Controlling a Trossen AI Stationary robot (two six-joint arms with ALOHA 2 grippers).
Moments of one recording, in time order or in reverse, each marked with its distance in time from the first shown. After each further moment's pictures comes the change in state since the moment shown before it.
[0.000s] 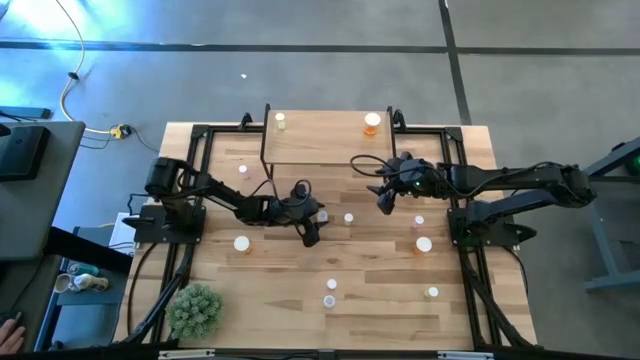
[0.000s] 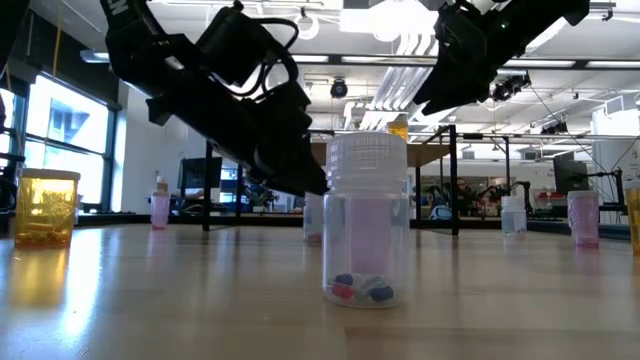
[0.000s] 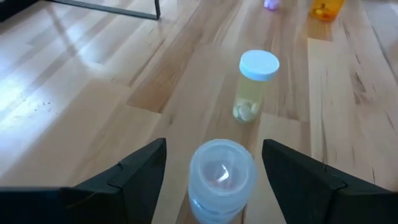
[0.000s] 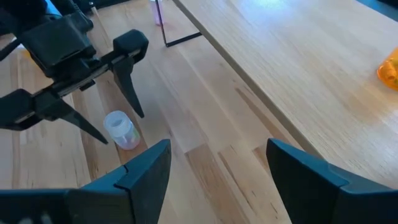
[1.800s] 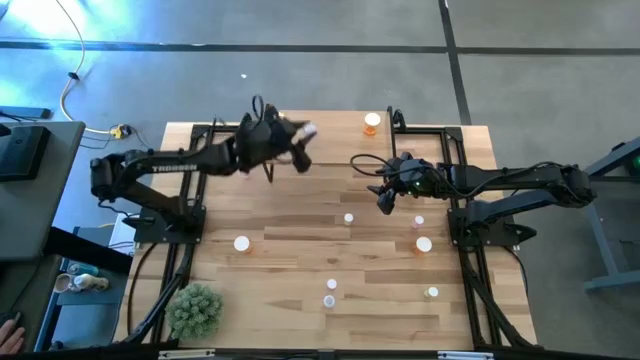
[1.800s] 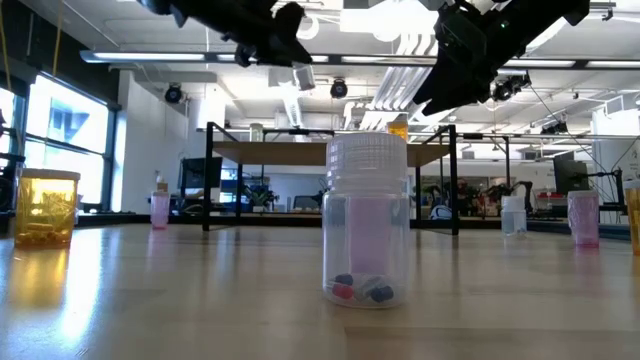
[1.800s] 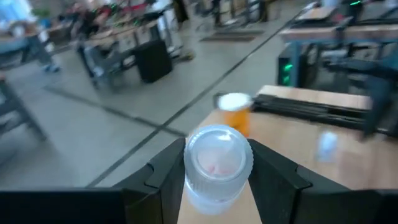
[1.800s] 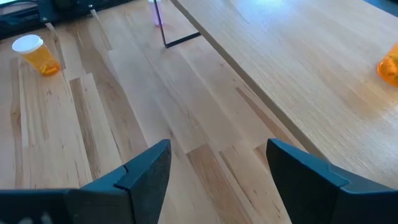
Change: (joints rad) left arm 0.357 -0.454 0.264 -0.352 -0.075 0.290; right arm 0.000 0.000 0.000 -0.001 -0.001 0.020
